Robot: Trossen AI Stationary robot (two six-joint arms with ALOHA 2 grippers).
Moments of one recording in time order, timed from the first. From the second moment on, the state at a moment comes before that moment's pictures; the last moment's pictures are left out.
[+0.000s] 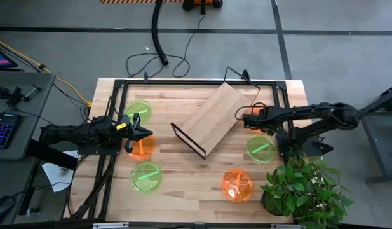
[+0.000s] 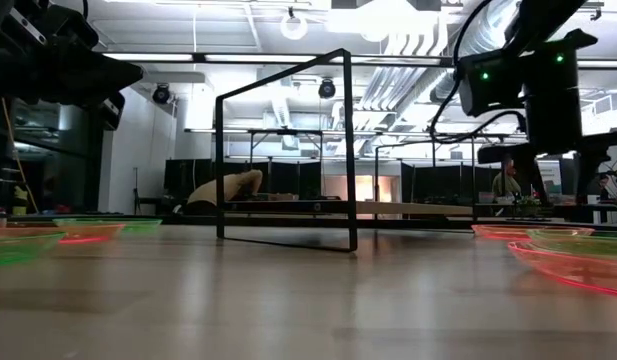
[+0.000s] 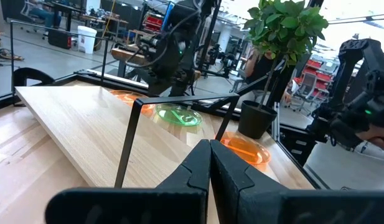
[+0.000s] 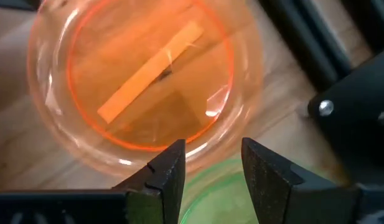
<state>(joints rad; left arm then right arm) 0.01 0.00 0.01 0.02 0.03 -0.26 -0.19 1.28 0.67 -1.11 0.27 1.99</state>
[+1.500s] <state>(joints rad) 0.01 0.00 0.01 0.02 0.03 -0.26 -0.24 1.57 0.67 -1.05 0.28 2.22</state>
